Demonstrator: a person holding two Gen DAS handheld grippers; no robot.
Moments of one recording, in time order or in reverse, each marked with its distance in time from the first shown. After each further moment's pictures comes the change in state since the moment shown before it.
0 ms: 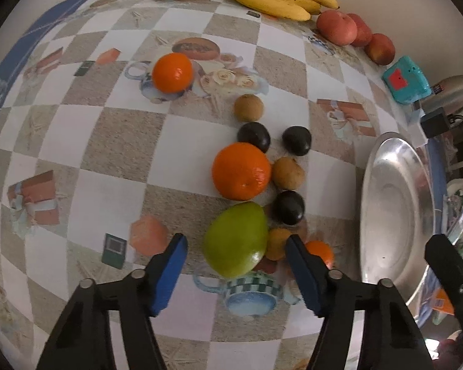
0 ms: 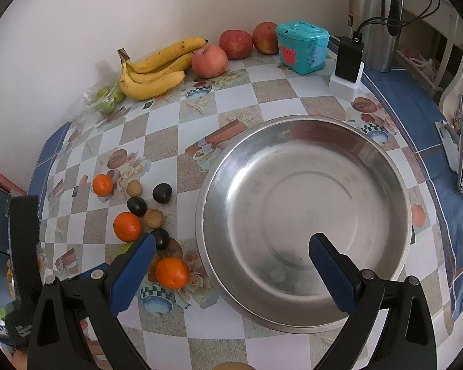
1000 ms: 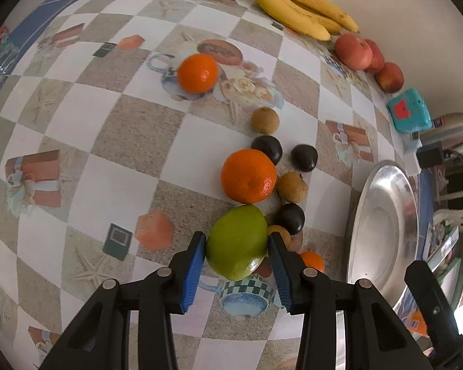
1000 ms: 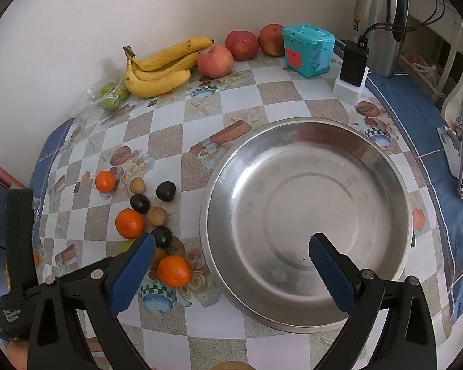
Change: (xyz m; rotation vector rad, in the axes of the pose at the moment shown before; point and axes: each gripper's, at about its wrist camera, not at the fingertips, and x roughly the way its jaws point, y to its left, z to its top) left arm -0.010 0.023 0.002 -0.143 -0.010 -0.061; right arm -0.002 0.004 -0.001 -0.028 -0.007 0.005
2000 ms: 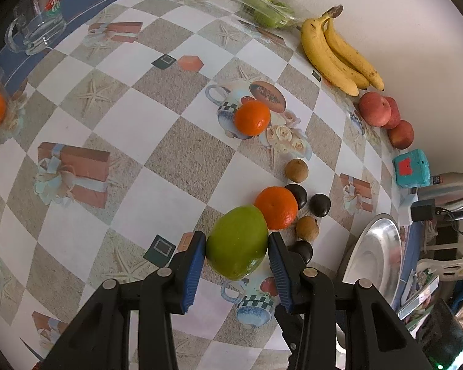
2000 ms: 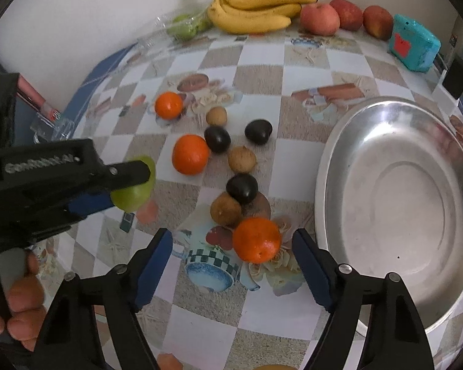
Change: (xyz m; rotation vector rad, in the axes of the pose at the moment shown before) left arm -0.030 0.036 0.013 -0.182 -0.083 -0.027; right arm 0.057 0.071 -0.034 -0.276 0.174 0.159
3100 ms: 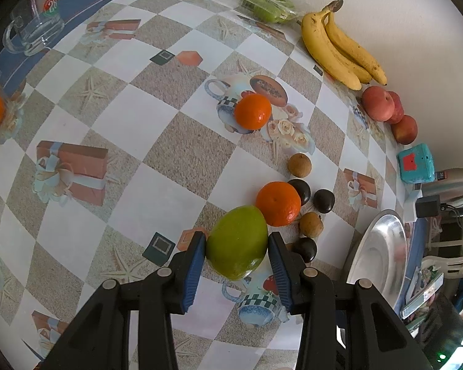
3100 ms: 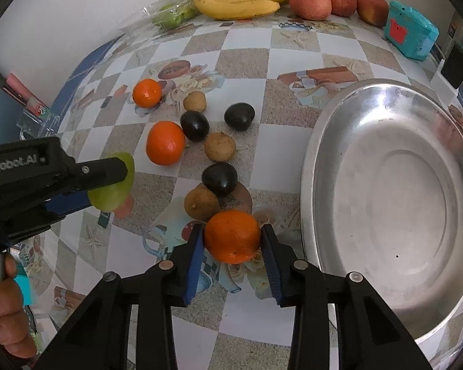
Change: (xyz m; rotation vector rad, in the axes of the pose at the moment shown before) left arm 0.005 -0.001 -0.002 0.008 0.006 0.016; right arm 0.007 -0.013 0.000 0.016 0.018 -0.021
